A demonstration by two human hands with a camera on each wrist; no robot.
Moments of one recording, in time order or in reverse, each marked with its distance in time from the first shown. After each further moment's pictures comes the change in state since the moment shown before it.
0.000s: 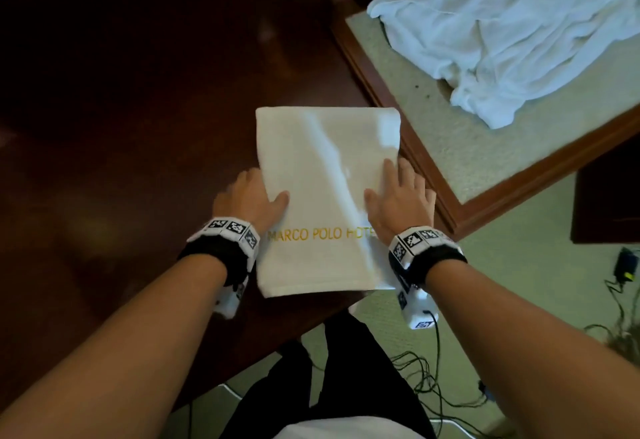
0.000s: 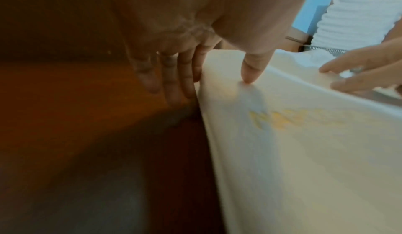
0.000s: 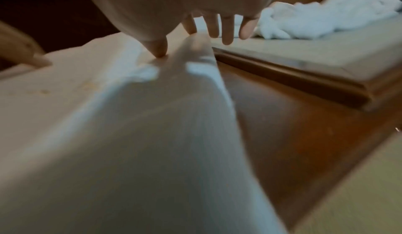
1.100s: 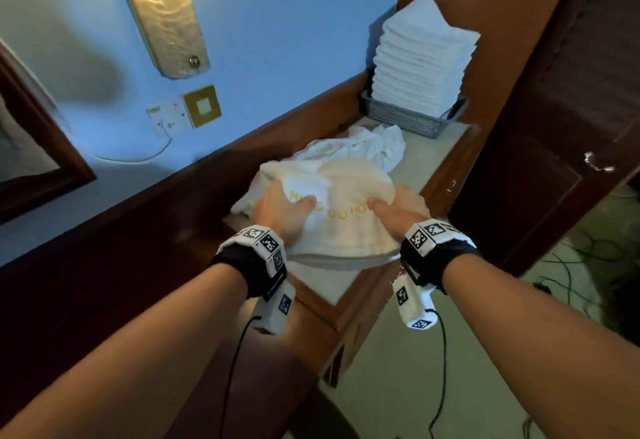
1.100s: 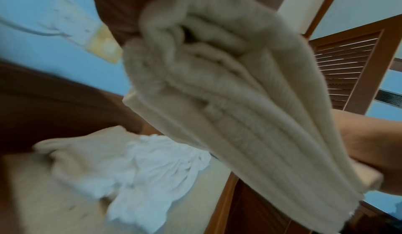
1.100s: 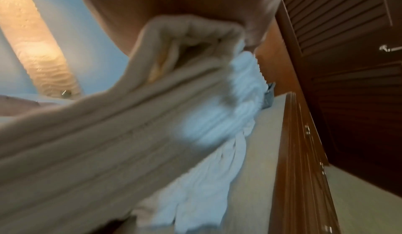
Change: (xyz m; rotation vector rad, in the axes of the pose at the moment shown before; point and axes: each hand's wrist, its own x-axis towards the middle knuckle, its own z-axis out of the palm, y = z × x) left_hand -0.110 0.305 -0.154 -0.544 0.171 0.550; right_hand -0.052 0.169 -0.283 0.636 0.340 0.402
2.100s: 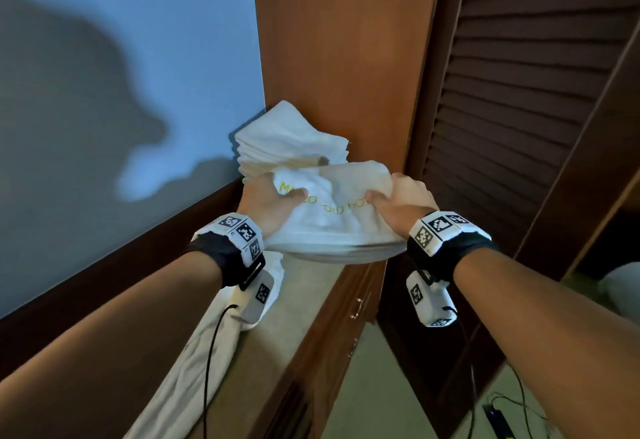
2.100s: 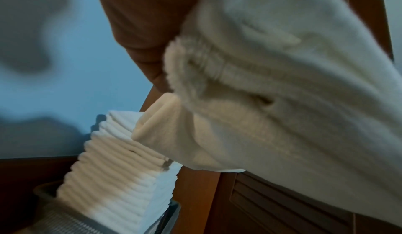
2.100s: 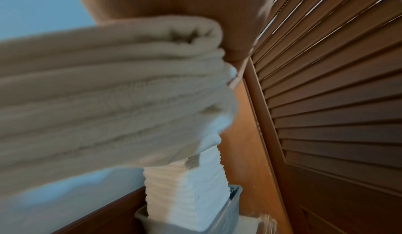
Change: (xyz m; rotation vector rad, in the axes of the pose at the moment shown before) left_hand 0.313 0.405 0.294 -0.063 -0.052 0.374; right_hand 0.410 0.128 -0.359 -0.167 0.311 -0.076
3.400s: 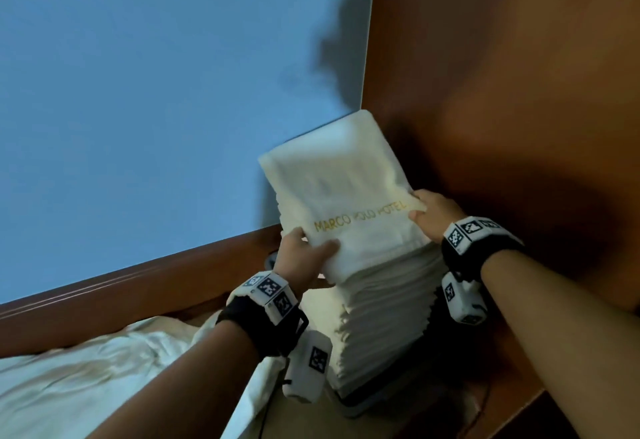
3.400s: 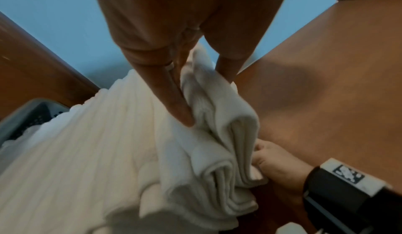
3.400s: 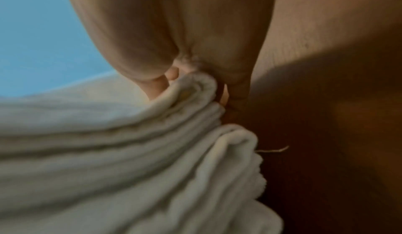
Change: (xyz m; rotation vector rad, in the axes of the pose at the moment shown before) left_hand 0.344 -0.054 0.151 -0.628 0.406 -0.575; right_hand 0.553 -0.038 0.174 -0.055 -0.450 -0.527
